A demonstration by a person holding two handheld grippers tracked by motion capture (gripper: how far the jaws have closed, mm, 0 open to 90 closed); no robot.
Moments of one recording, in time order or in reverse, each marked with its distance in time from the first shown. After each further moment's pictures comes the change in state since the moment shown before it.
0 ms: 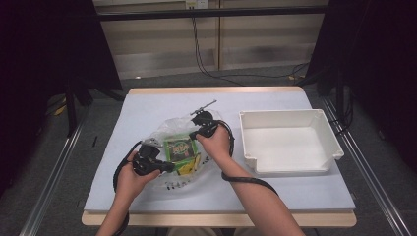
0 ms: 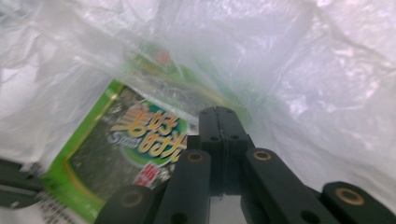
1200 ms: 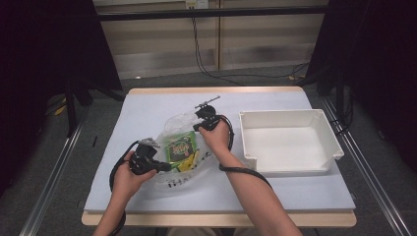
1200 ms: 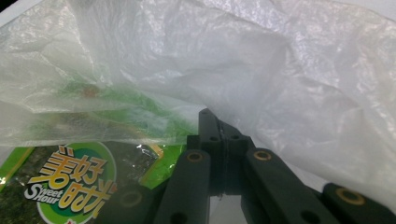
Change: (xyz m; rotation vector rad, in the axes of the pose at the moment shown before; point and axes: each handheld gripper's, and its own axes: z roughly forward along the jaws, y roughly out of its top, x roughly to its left) left arm 0.006 -0.003 -0.005 0.018 0.010 -0.009; right arm -0.033 0.008 0.020 -0.060 -0.072 0.045
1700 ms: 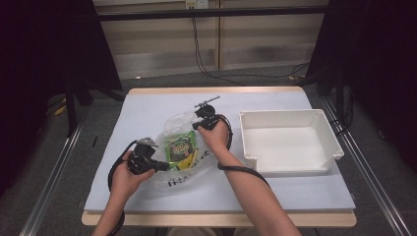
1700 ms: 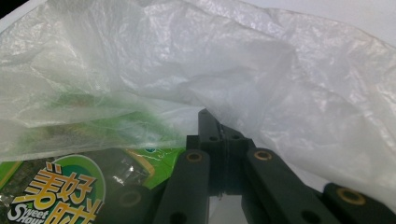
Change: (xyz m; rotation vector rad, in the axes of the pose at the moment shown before) left arm 0.003 -0.001 -0.004 -0.004 0.015 -0.006; right arm -0.003 0.002 0.007 -0.028 -0.004 0.009
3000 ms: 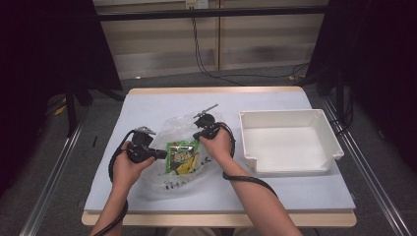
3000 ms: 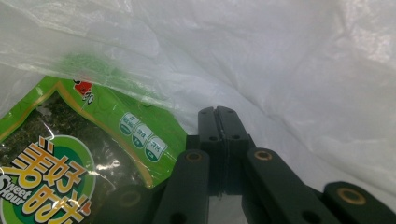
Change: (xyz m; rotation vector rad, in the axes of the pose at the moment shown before) left arm 0.021 0.023 -0.003 -0.022 0.083 -0.062; right arm 0.014 -0.023 -0.007 0.074 0.033 -0.086
